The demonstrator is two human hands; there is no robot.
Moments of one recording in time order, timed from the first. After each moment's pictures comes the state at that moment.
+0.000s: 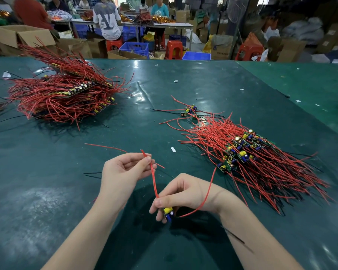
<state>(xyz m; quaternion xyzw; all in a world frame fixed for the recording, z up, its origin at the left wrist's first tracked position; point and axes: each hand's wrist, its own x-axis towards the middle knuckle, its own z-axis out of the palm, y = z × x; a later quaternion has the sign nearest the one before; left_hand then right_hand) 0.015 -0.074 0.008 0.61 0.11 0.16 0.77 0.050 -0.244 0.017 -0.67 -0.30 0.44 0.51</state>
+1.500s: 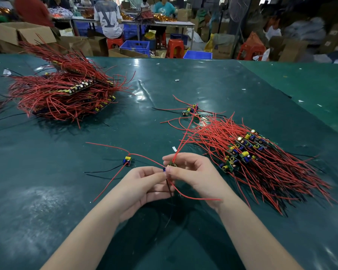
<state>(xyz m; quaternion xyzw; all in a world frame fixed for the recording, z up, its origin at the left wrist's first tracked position) 0.008 -0.083 0.013 0.59 0.10 -0.15 0.79 0.054 -0.241 0.019 -0.66 -0.18 0.17 0.71</state>
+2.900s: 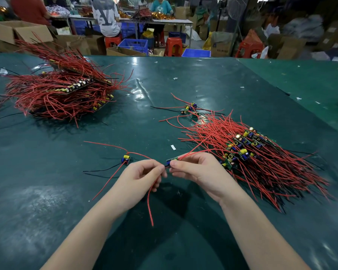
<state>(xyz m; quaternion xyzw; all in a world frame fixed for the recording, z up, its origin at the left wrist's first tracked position) 0.010 -0.082 0.012 0.77 0.00 -0.01 0.64 0.063 -0.252 0.020 -0.63 -0.09 0.23 0.73</state>
